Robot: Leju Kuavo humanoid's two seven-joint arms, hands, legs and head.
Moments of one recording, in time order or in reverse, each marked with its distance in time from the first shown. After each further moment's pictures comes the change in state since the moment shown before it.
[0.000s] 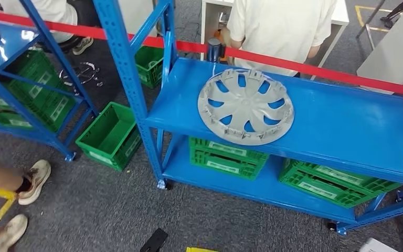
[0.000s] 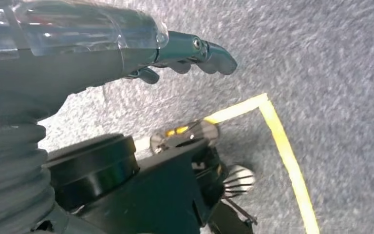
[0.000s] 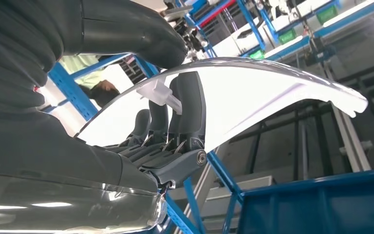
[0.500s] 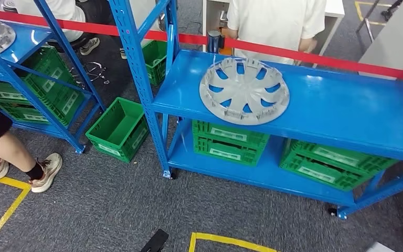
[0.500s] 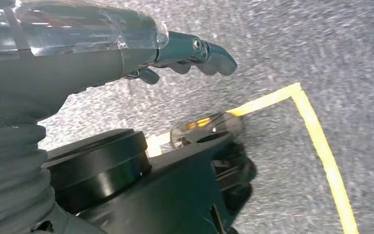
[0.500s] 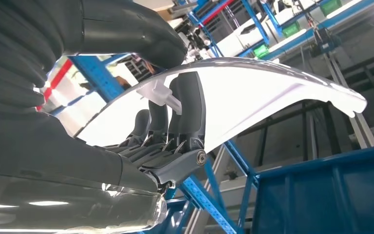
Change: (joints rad) left arm 0.002 0.004 0.000 0.000 0.001 -0.001 0.006; right arm 0.001 -0.005 0.000 -0.006 0.001 -0.010 0.001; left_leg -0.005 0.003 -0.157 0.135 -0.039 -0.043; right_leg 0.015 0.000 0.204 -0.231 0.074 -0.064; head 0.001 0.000
